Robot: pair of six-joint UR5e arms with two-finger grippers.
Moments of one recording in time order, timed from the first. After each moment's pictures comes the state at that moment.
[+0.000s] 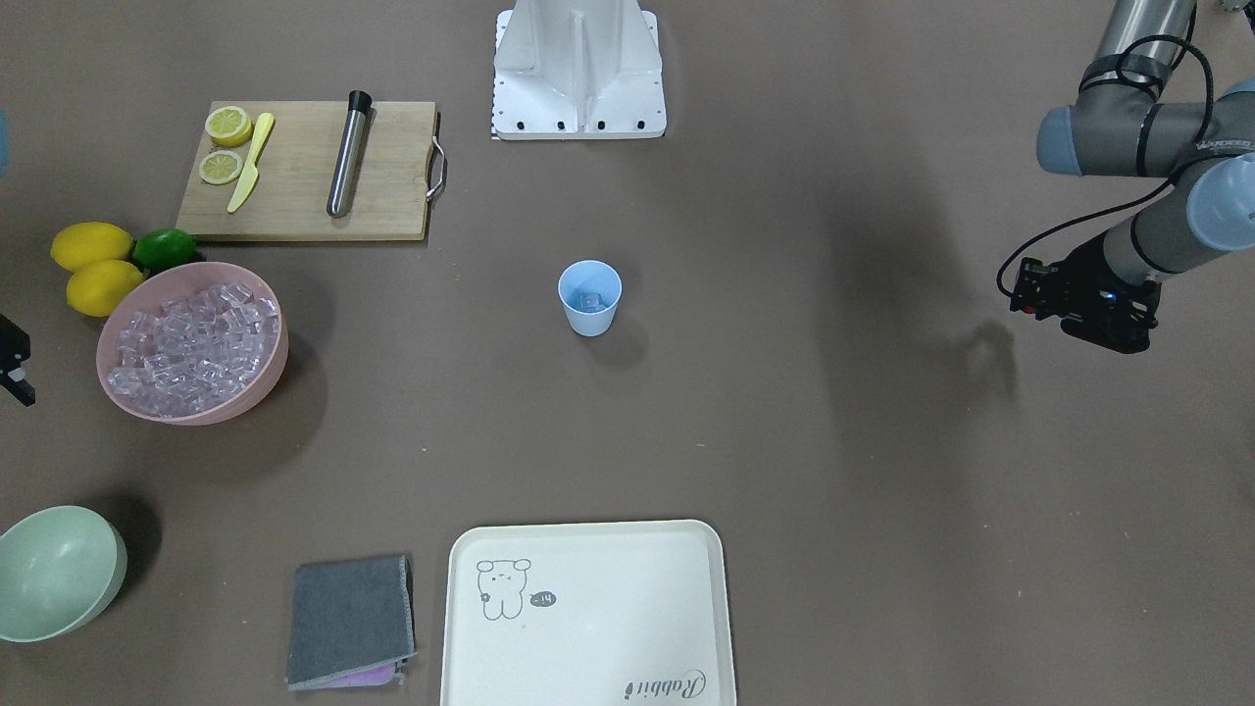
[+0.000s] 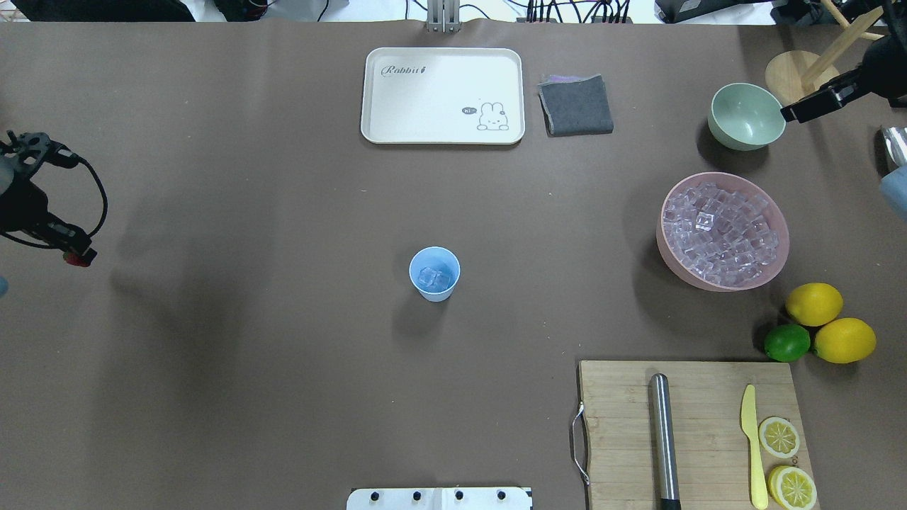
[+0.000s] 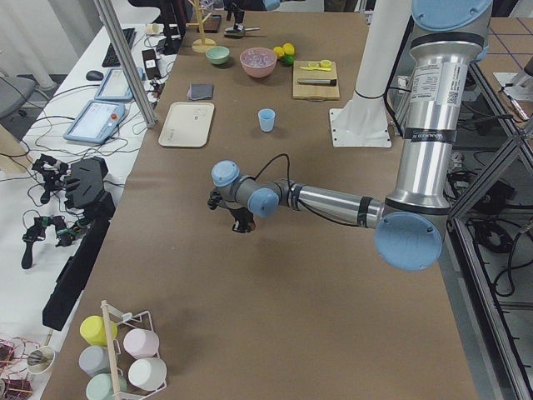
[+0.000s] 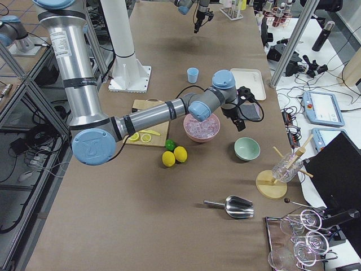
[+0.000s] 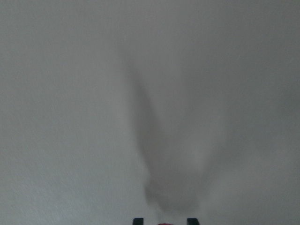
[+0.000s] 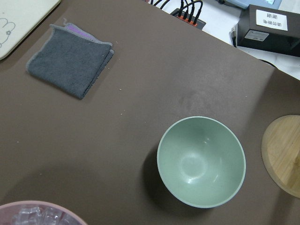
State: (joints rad) left arm -1.05 -1.68 -1.59 -1.84 -2.35 -0.27; right arm 1.23 -1.37 1.70 -1.15 2.18 0.20
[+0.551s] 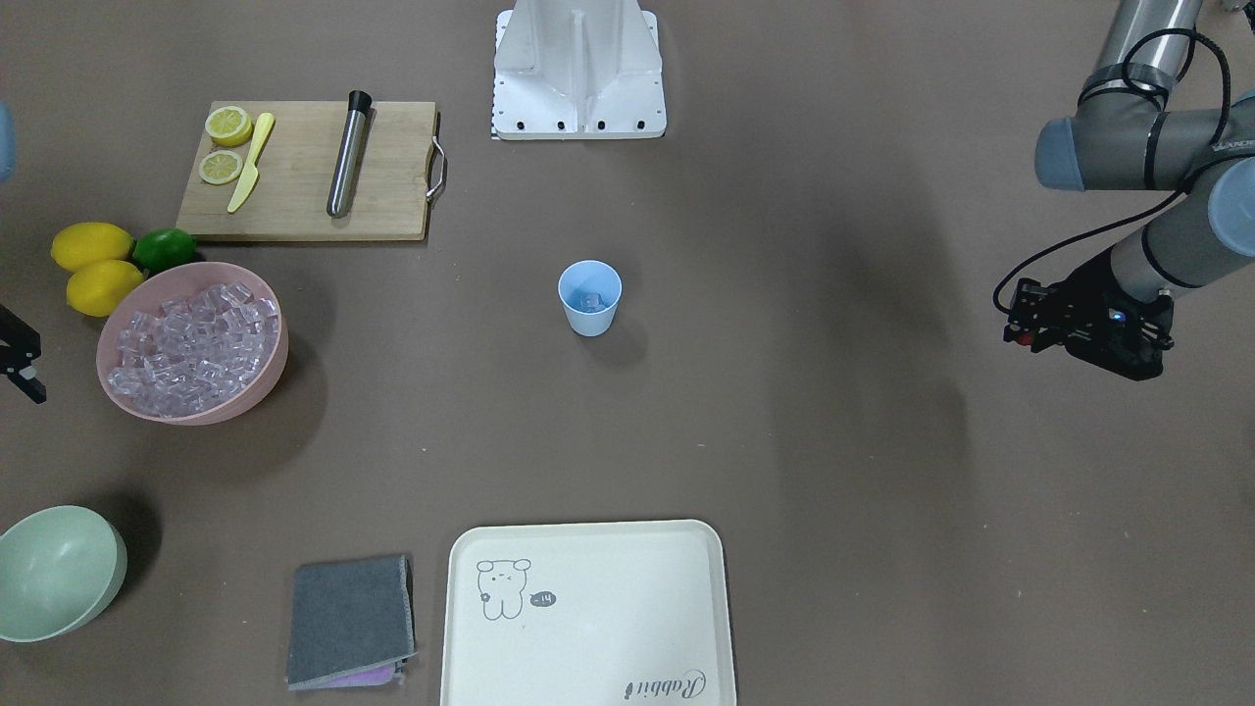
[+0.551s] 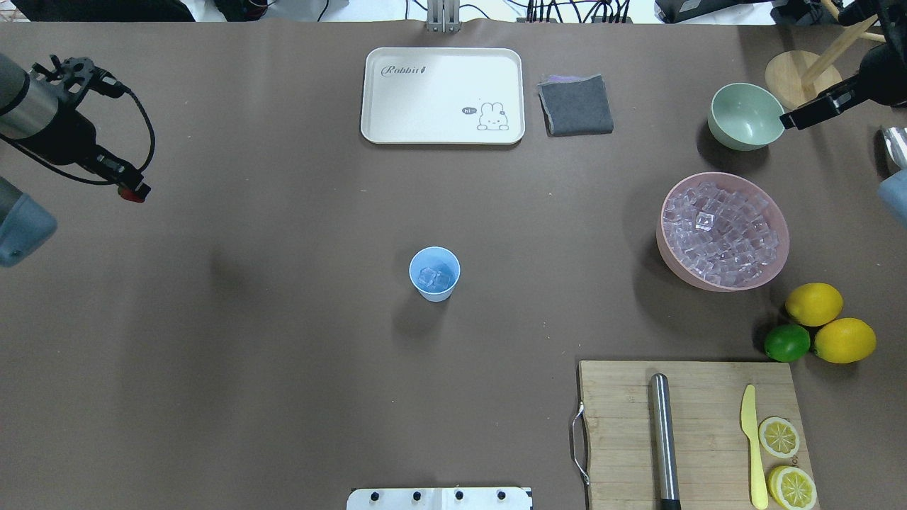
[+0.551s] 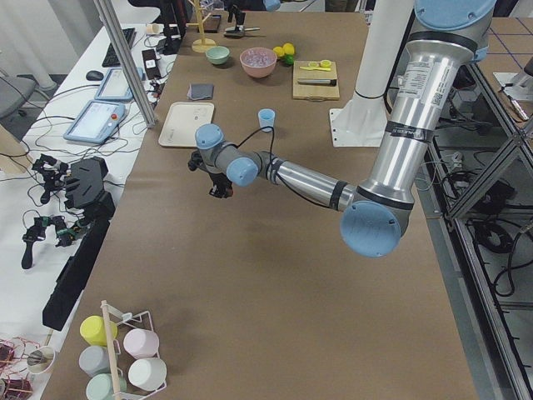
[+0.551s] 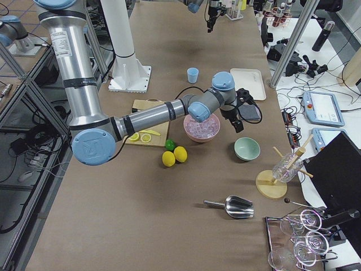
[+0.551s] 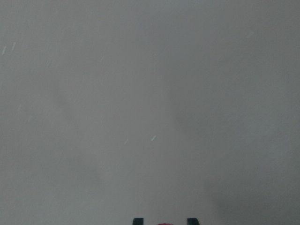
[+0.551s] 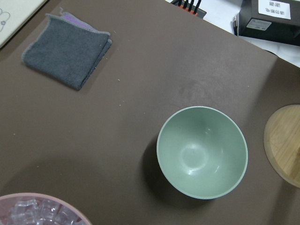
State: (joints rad) left arm -1.07 -1.88 -1.59 -1.84 -2.35 -0.29; right arm 1.22 -1.37 1.69 -1.16 2.17 0.20
